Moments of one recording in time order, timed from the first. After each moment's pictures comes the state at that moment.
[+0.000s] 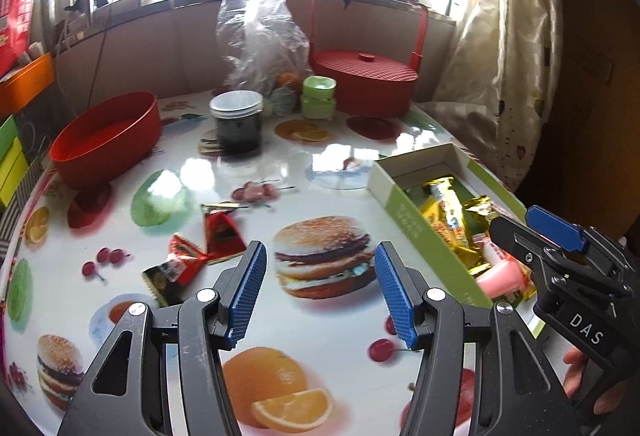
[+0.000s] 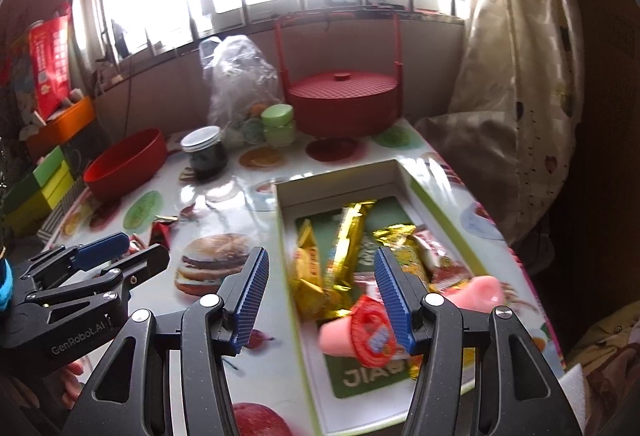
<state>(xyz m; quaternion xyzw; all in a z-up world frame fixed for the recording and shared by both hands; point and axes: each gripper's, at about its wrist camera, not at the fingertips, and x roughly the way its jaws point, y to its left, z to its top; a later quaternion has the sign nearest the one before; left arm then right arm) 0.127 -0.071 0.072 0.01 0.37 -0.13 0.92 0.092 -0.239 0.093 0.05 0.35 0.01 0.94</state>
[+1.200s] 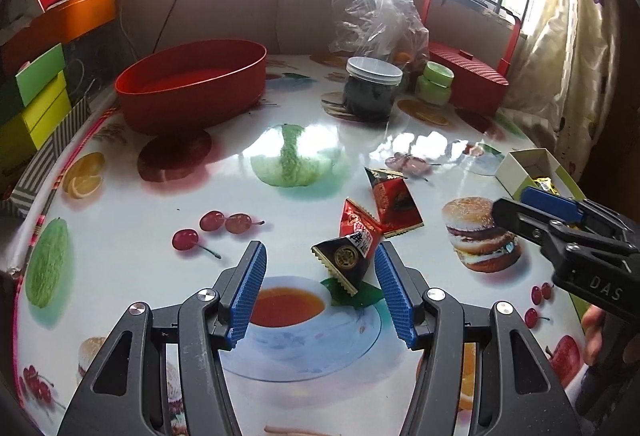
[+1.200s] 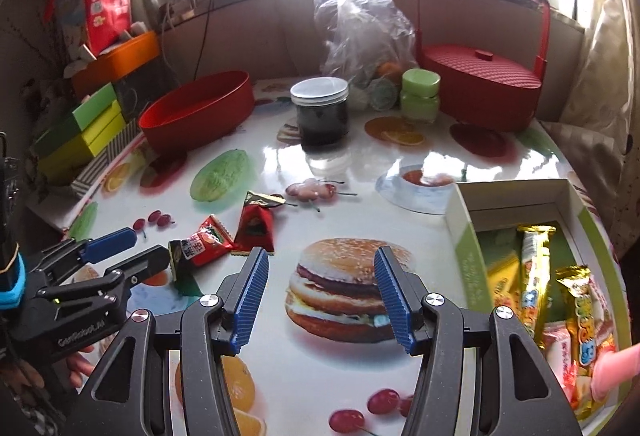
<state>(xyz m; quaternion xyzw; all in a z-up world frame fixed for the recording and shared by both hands) 0.150 0.057 0.031 -0.03 0.40 -0.06 0.91 0.167 -0.121 0.059 0.00 0.41 0.14 0.90</state>
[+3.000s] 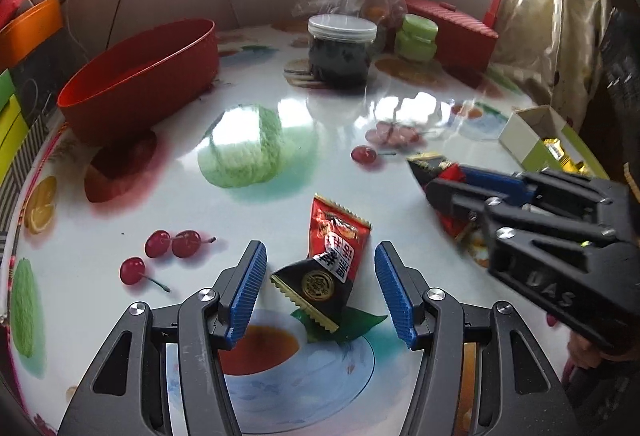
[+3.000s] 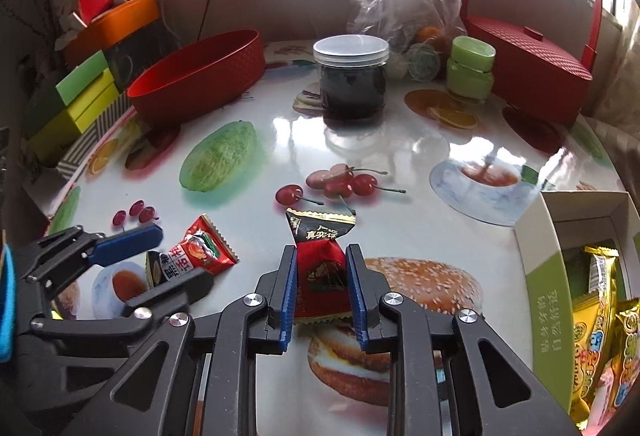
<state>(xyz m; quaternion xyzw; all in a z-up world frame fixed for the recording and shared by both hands) 0.185 0.030 0.008 0.03 0.45 -0.10 0.89 0.208 -0.092 0.026 -0.01 0.45 0.16 0.88</state>
